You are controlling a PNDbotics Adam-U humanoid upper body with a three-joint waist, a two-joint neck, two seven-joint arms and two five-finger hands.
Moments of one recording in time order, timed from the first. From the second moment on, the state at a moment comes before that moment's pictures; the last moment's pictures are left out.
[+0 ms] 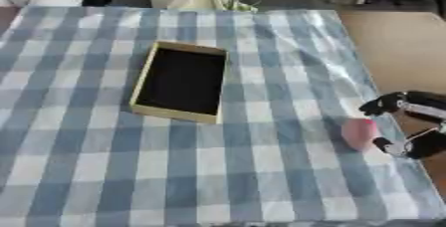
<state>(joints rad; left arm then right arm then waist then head) -0.23 0.30 -0.02 -1.98 0.52 -0.35 -0.53 0.00 -1.00 0.03 -1.58 0.34 -0.26 0.51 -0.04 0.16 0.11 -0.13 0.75</state>
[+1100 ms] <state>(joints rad) -0.23 0.29 -0.02 -1.98 0.52 -0.34 -0.54 -0.04 -0.95 0.06 -1.51 0.46 -0.27 0.46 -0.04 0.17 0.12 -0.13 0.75</state>
